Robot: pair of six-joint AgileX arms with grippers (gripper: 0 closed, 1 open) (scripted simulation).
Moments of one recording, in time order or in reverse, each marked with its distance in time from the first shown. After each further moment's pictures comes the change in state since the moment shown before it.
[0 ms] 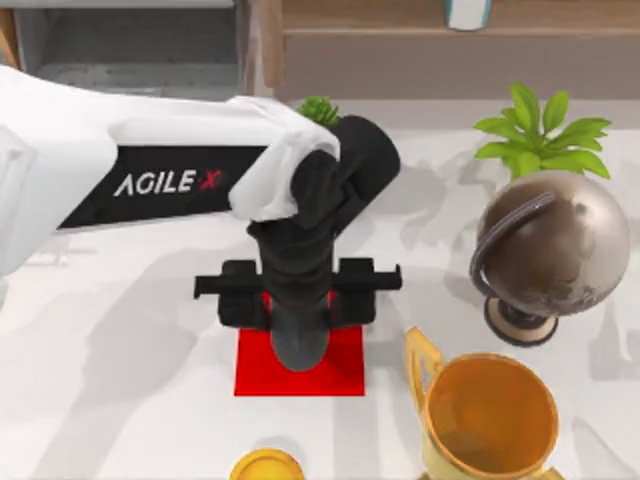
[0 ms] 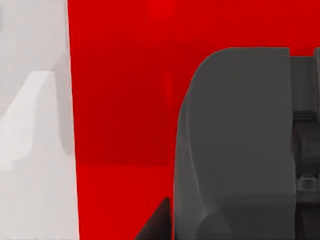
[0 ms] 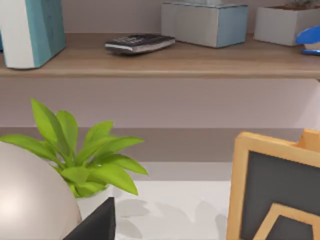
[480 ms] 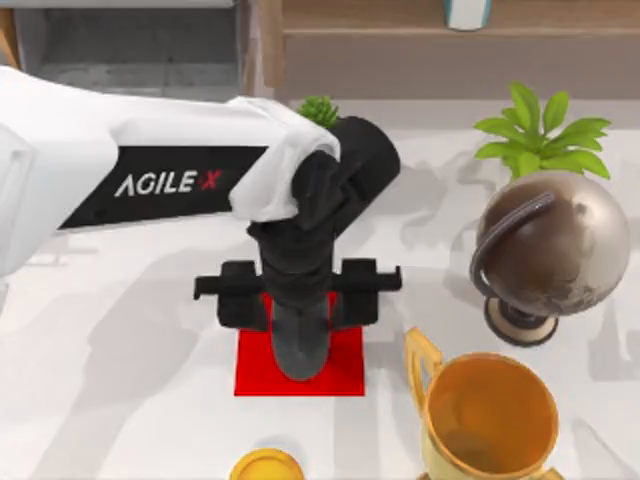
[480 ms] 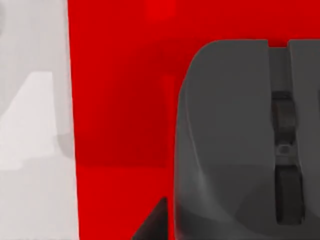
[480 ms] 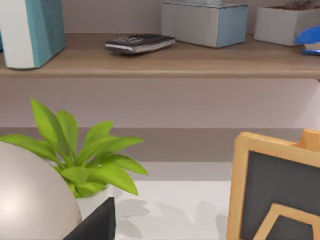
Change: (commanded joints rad) left arm 0.000 0.000 0.000 0.000 0.000 0.000; right arm 0.000 0.000 0.000 0.000 0.000 0.000
